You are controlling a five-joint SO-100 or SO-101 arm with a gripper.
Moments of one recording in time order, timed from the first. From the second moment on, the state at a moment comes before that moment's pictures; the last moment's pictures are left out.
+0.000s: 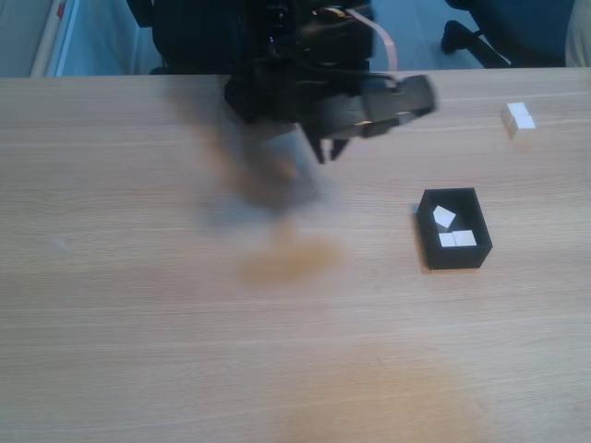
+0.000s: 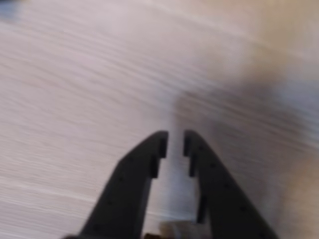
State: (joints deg) arm -21.5 151.8 144.9 70.8 -80.9
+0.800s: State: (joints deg) arm -5.7 193.8 180.4 75.6 -84.8
